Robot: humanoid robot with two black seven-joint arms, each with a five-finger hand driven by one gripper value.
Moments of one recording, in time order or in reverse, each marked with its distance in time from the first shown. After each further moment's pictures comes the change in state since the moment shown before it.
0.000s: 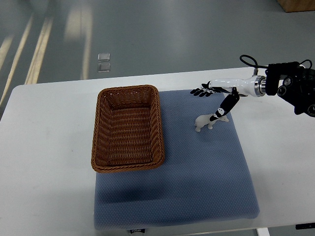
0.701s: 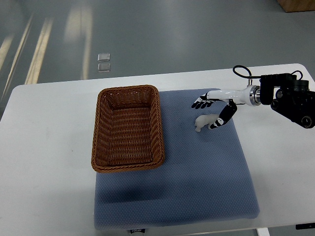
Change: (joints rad) left arm 0.000 0.000 0.000 0.000 0.000 0.000 0.000; right arm -0.018 0.007 -0.091 0.022 -0.091 -0.123 0.001
